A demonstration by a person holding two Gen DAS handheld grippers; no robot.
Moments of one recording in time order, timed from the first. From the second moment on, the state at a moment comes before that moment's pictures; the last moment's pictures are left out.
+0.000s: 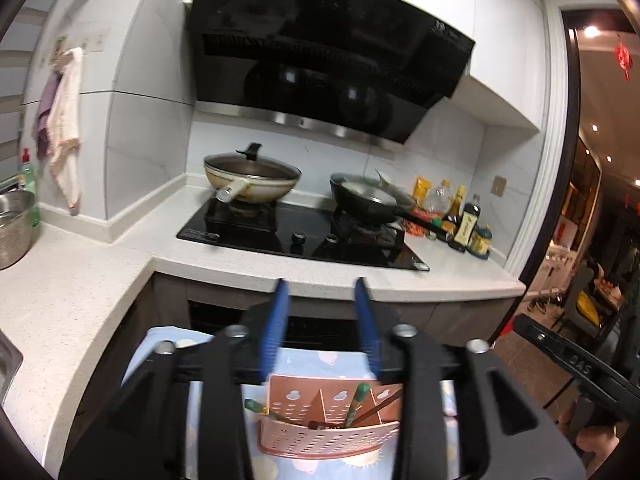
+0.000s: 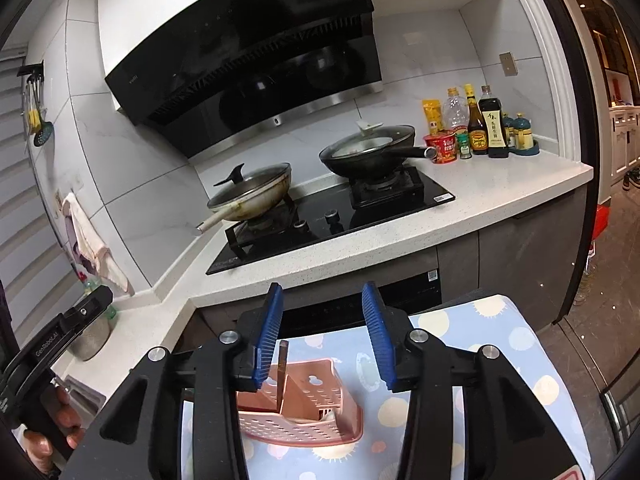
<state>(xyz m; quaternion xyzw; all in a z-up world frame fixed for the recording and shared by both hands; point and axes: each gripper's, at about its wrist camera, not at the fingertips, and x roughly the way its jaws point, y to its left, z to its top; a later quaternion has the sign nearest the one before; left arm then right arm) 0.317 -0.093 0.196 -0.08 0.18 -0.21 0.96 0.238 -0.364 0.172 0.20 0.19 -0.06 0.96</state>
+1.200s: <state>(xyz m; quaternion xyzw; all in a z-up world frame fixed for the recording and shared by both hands) 0.070 -0.023 -0.030 0.02 0.42 -0.15 0.90 0.010 -0.185 -0.047 0.07 0.44 -0.01 0.89</state>
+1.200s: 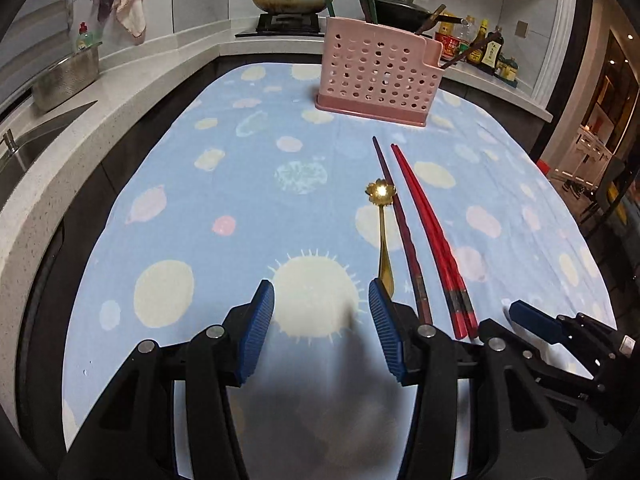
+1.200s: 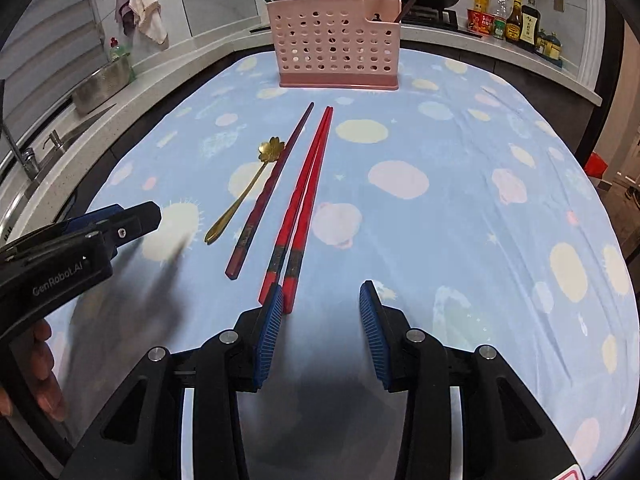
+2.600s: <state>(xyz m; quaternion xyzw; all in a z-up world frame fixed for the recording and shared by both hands) 0.092 -0.044 -0.054 -0.02 0.46 -0.17 0.87 0.024 -0.205 -0.056 0.12 0.45 -0.02 0.89</state>
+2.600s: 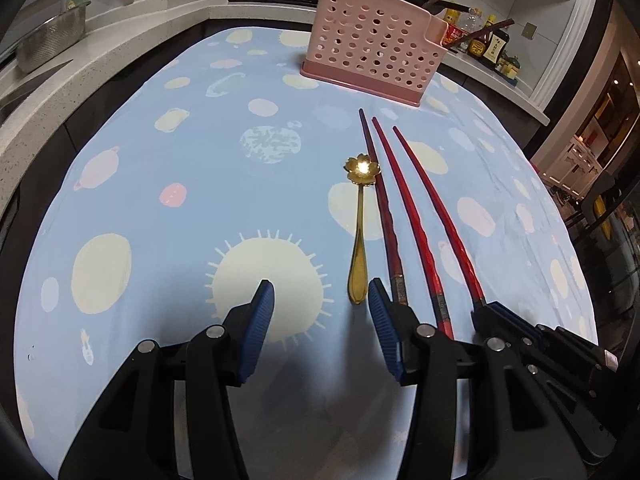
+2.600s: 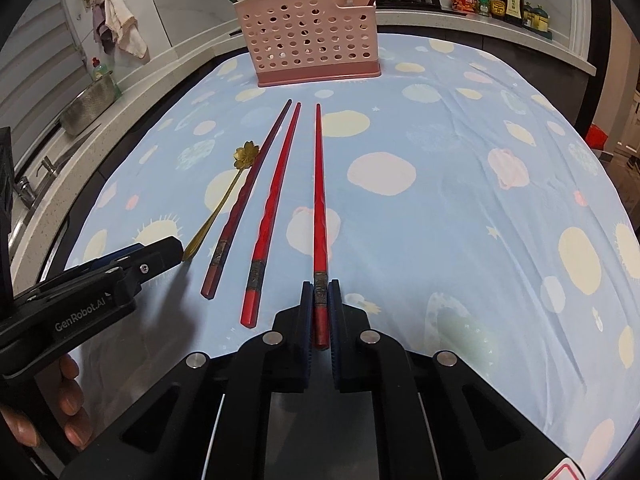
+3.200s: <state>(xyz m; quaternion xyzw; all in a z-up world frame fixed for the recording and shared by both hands) 0.099 -0.050 -0.054 -0.02 0.46 -0.19 0.87 0.022 -0.203 -0.055 0.12 0.45 -0.02 0.89</state>
